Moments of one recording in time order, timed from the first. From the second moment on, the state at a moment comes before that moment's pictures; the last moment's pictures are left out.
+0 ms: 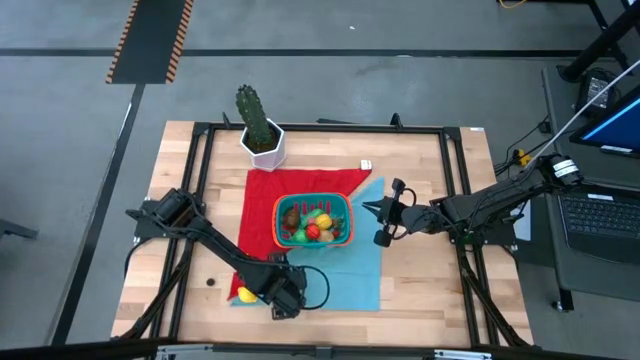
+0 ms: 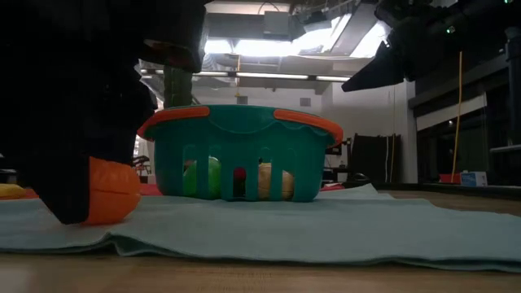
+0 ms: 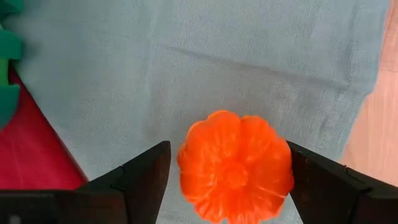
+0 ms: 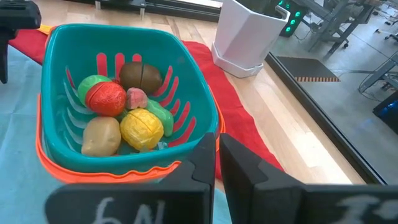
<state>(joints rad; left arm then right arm) -0.58 1.99 1.35 -0.75 -0.21 -0.75 0.29 1.18 0.54 0.14 0.65 0.05</state>
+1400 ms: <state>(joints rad) -0.60 1.86 1.35 -0.84 -0.36 -0.72 0.29 1.18 0.54 0.14 0.65 0.05</state>
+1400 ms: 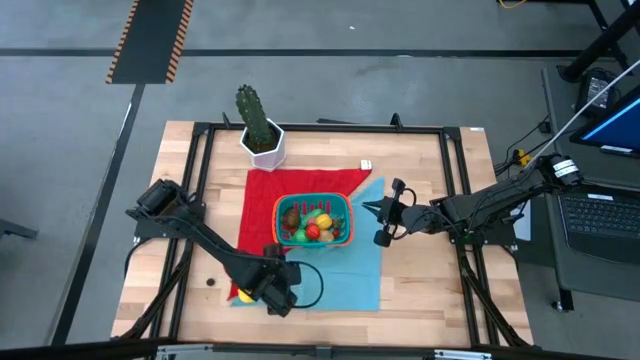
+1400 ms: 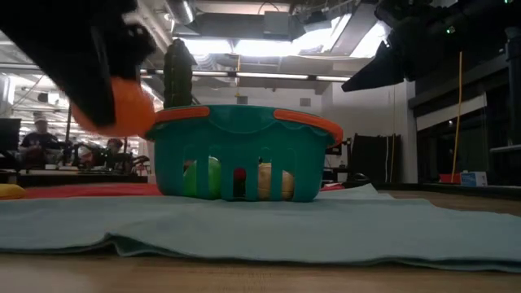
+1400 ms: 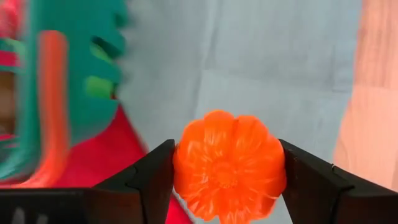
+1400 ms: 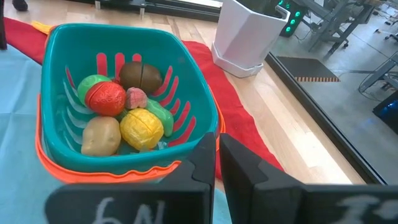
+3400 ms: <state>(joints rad) -0.38 1.76 0.76 0.75 -0.71 -0.23 0.36 1.17 0.35 0.50 0.89 0.17</state>
